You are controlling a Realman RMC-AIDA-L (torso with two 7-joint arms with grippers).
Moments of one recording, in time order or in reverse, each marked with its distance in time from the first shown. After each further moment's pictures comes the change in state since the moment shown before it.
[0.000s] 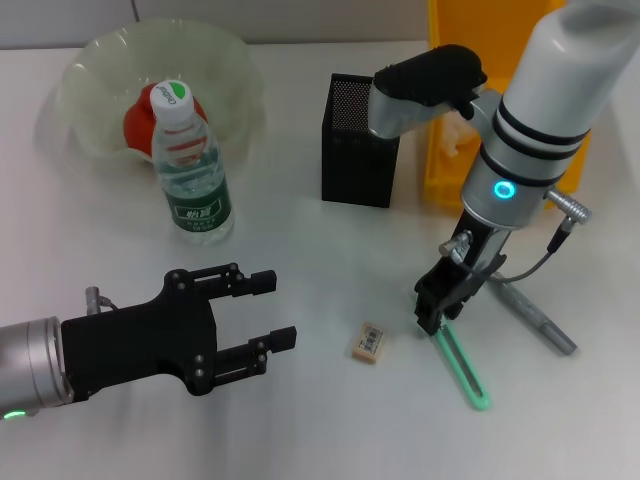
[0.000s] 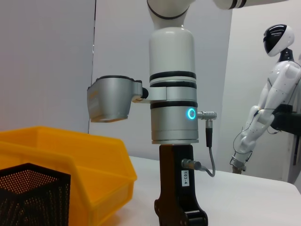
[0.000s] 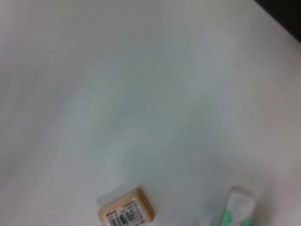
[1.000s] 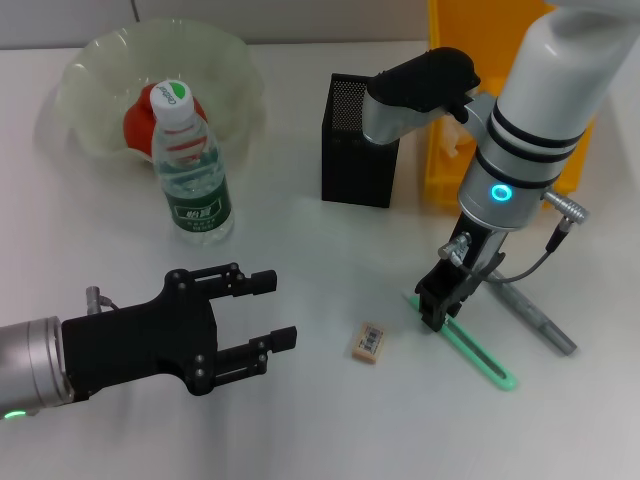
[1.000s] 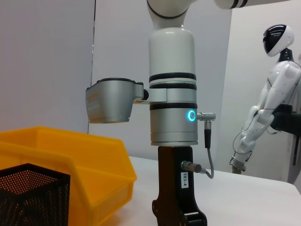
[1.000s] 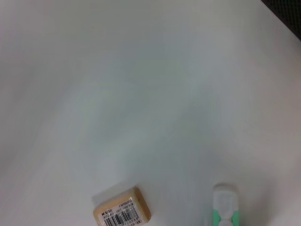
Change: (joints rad) left arm -0.001 0.000 0.000 -0.001 0.000 0.000 0.001; right arm 0.001 0.000 -0.057 -0.008 0.024 0.012 -0.003
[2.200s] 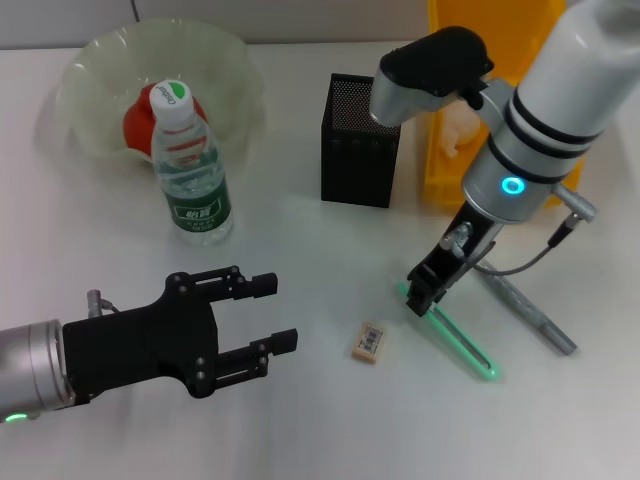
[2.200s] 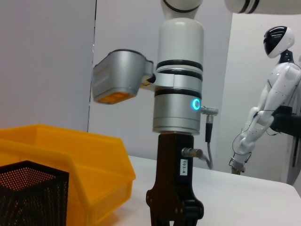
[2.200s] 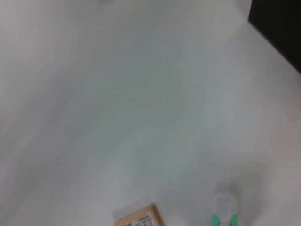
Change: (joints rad) left arm -0.001 0.000 0.000 -0.012 0.000 0.000 0.000; right arm -0.177 0.000 0.005 -0.314 0.012 -0.064 -0.009
